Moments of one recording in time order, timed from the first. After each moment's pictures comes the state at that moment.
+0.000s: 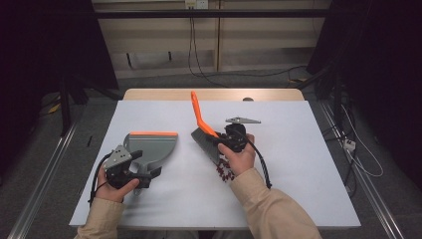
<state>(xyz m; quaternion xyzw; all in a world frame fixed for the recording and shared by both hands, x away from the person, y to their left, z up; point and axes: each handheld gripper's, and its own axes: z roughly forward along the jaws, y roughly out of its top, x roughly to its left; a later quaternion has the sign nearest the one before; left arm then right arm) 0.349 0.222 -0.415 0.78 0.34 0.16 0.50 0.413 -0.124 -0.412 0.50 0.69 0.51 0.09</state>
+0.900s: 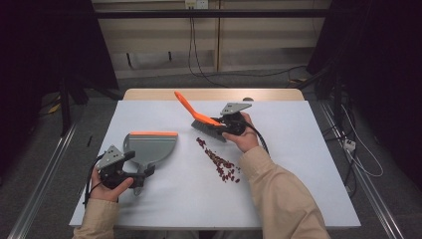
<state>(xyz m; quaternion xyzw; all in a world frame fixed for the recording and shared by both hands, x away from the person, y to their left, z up) 0.349 0.240 -0.418 0.77 0.37 0.17 0.49 0.494 -0.140 -0.435 0.27 0.81 0.50 0.16</state>
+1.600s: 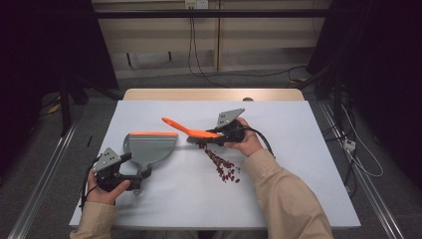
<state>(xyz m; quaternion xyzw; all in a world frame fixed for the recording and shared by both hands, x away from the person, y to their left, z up) 0.343 0.245 -0.418 0.77 0.37 0.18 0.49 0.480 -0.136 -0.438 0.11 0.87 0.46 0.10</state>
